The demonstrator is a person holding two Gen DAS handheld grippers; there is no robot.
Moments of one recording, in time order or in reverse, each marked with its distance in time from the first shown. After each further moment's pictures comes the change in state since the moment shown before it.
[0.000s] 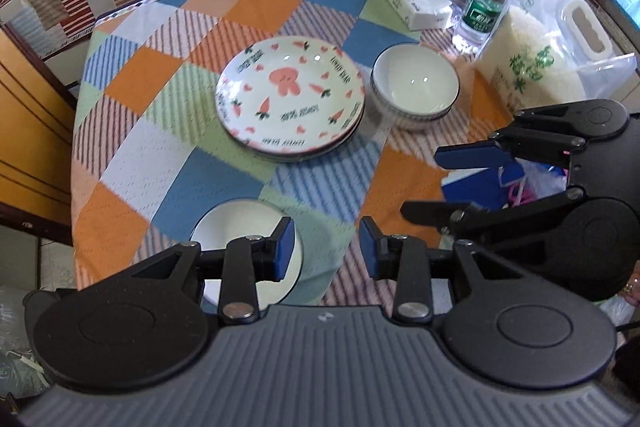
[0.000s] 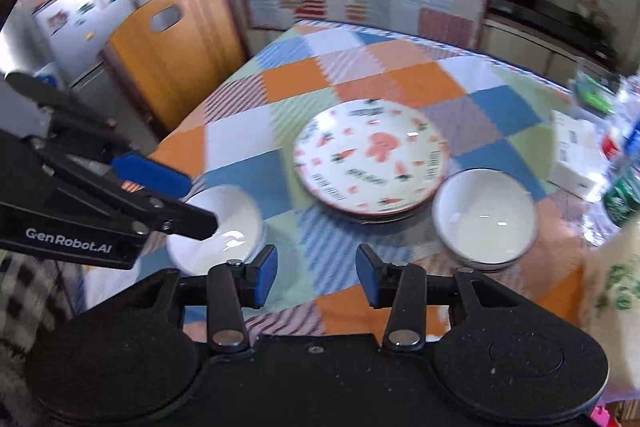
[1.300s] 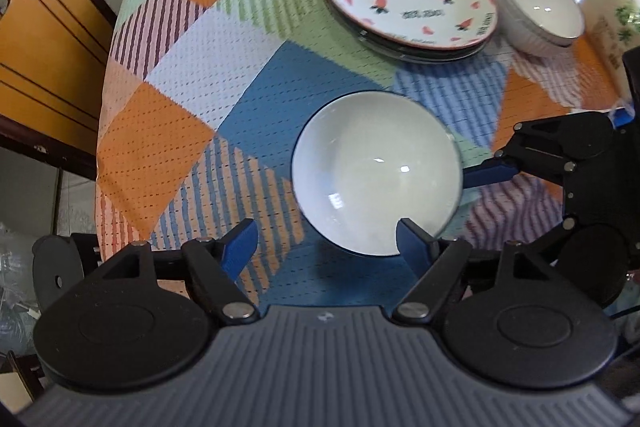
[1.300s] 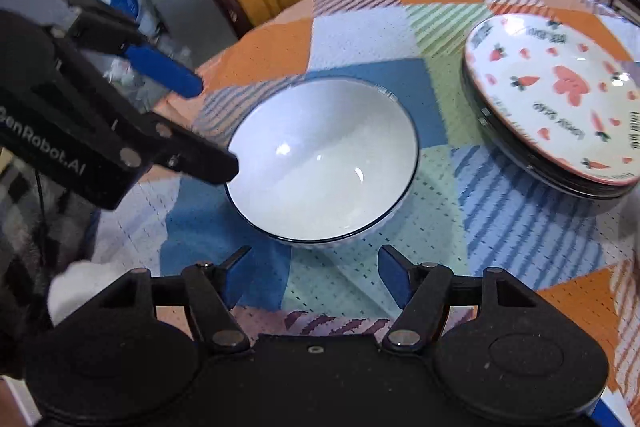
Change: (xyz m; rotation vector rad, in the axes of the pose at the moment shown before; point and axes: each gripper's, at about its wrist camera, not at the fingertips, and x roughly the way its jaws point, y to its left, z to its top) left arm 0.089 0.101 -0.064 -0.098 0.127 0.093; right arm 0.150 0.063 -0.036 -0.181 0.178 0.249
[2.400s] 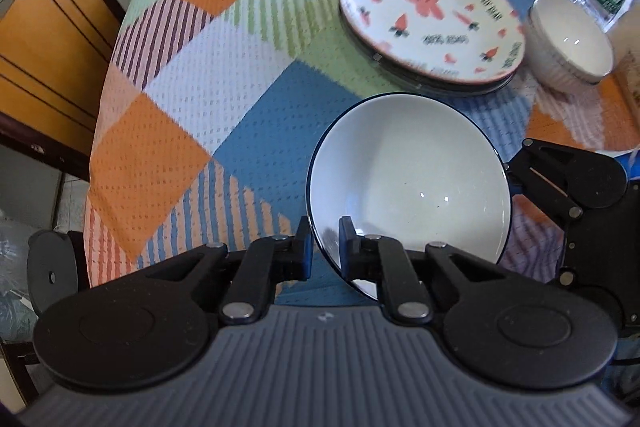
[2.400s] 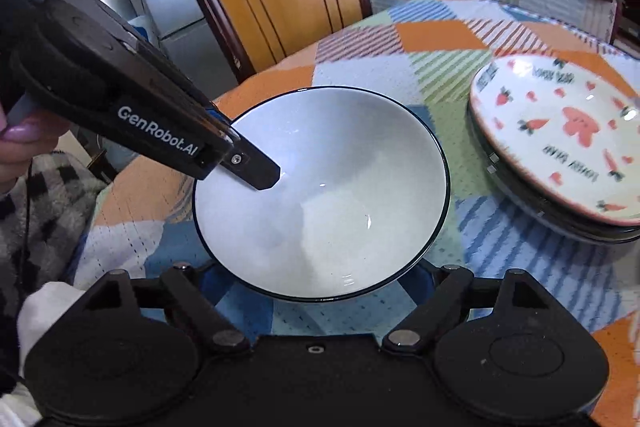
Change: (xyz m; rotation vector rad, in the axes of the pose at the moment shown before) left arm 0.013 -0.009 0.023 -0.065 -0.049 0.024; right arm 0.007 -0.006 -0.005 -0.027 -0.219 -0.005
